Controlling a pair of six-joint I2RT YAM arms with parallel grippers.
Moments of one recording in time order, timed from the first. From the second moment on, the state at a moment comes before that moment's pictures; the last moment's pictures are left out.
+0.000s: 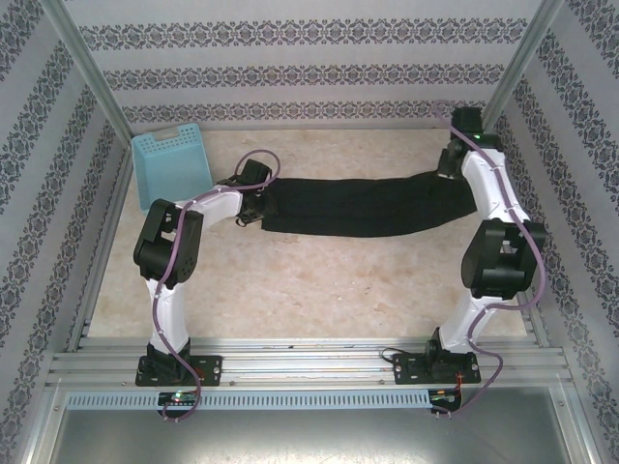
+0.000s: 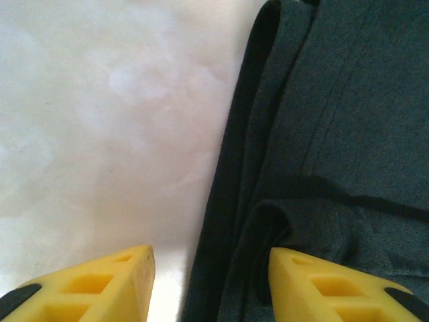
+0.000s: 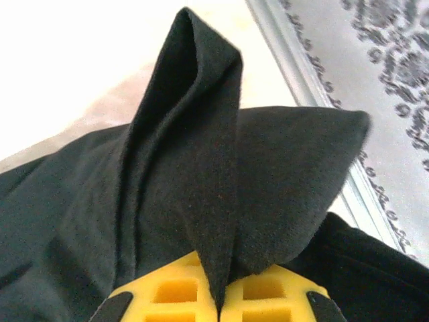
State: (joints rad) left arm -0.33 2.03 1.38 -0.46 -0.02 -0.65; right arm -0.14 1.83 1.67 -0.91 0.27 0.26
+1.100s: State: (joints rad) left arm -0.37 2.14 1.50 -0.37 0.02 -0.63; right arm -0.28 1.98 1.51 -0.81 0.10 0.37
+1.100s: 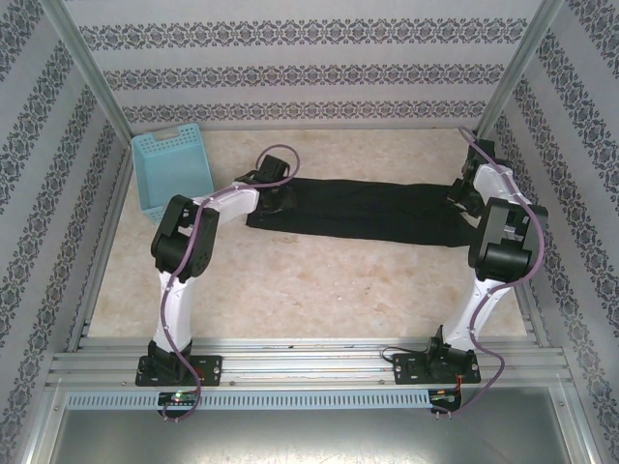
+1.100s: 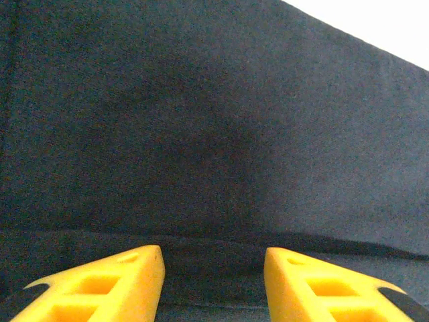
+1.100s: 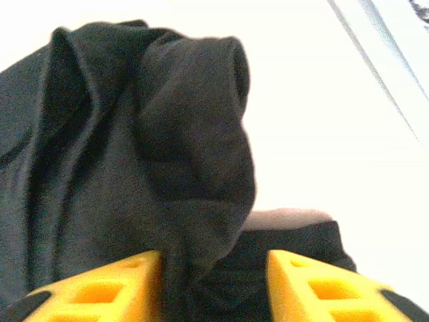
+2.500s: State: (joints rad) left arm -0.19 1.96 1.21 -0.26 -0.03 -0.56; right arm -0.02 1.77 1.05 -0.56 0.00 0.71
